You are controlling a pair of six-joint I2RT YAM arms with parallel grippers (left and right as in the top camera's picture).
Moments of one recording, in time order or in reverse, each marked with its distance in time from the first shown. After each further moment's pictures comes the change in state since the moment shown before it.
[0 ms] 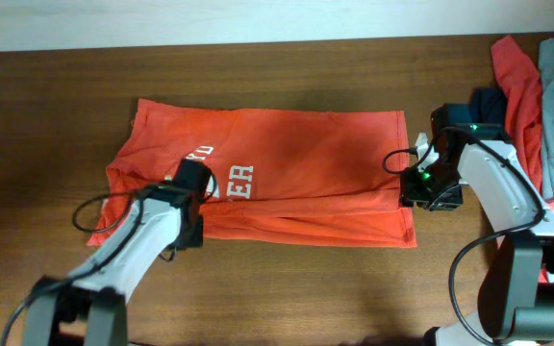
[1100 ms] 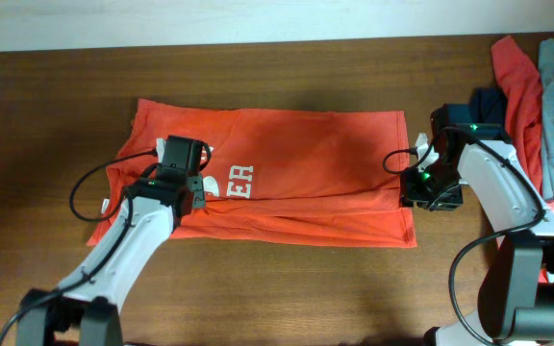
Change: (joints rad) left arm 0.035 0.002 0.036 0.314 0.007 0.000; right arm 0.000 0.000 0.000 -0.001 0.000 0.000
